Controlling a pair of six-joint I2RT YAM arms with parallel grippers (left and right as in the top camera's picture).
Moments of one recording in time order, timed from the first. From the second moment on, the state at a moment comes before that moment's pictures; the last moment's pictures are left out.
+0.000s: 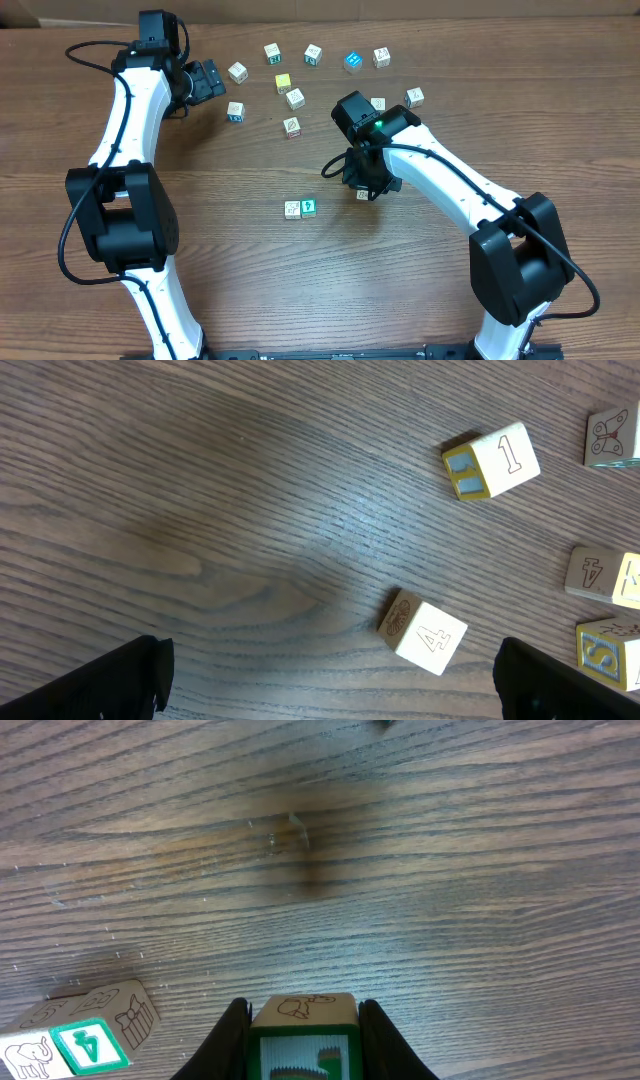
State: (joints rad) left arm 0.06 2.16 1.86 -0.85 0.01 -0.37; right arm 0.56 1.93 1.50 -1.05 0.05 0.73
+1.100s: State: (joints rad) left arm 0.06 2.16 1.86 -0.85 0.01 -0.37; right arm 0.56 1.94 1.43 -0.99 0.05 0.73
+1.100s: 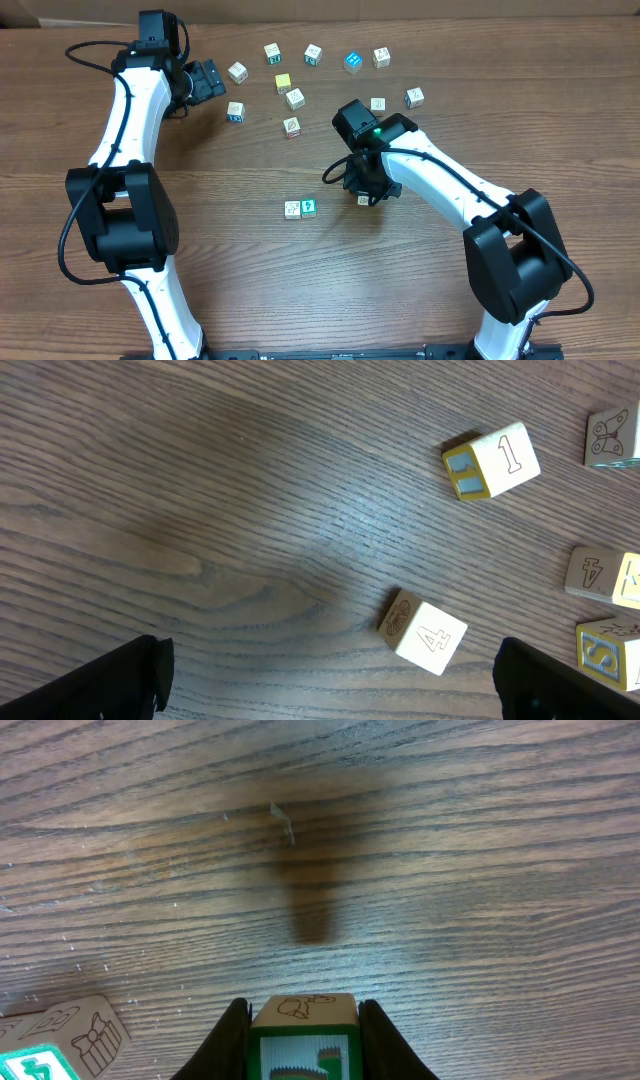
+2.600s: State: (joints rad) left arm 0.06 2.16 1.86 -0.85 0.01 -0.37; right arm 0.57 1.94 1.43 -0.96 0.02 0.73
